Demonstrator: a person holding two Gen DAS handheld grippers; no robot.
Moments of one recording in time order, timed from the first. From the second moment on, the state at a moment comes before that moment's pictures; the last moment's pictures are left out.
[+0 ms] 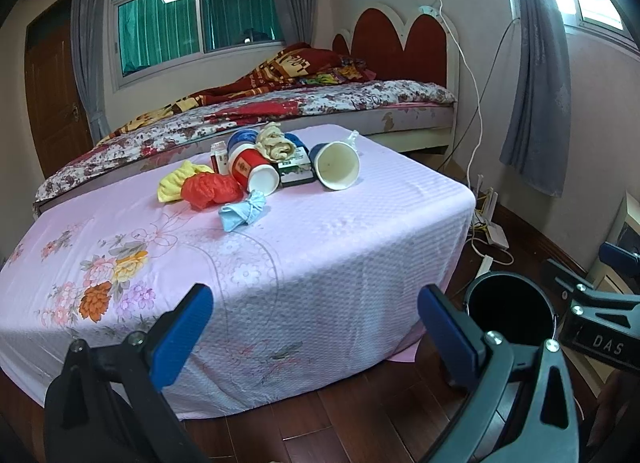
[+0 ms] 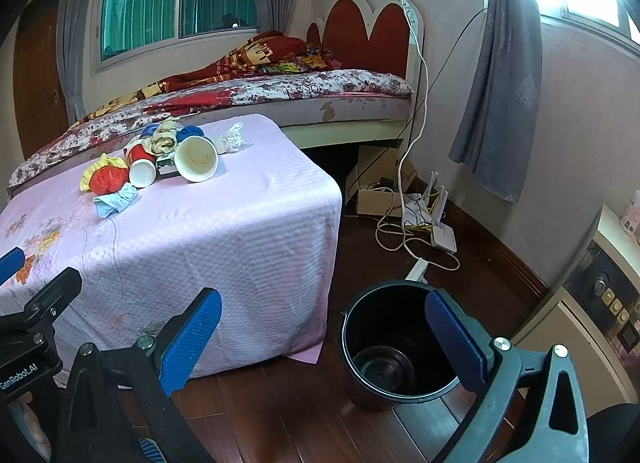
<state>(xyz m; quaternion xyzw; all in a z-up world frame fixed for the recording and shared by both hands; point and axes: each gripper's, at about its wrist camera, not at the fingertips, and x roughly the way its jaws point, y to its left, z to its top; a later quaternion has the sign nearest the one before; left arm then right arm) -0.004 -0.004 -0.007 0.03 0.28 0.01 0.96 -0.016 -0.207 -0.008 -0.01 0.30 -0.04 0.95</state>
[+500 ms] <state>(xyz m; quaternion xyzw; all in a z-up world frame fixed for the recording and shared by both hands) -0.003 -0.003 -0.008 0.03 0.28 0.01 0.96 -0.015 -0.207 -0.007 -0.01 0.29 -0.04 0.96</state>
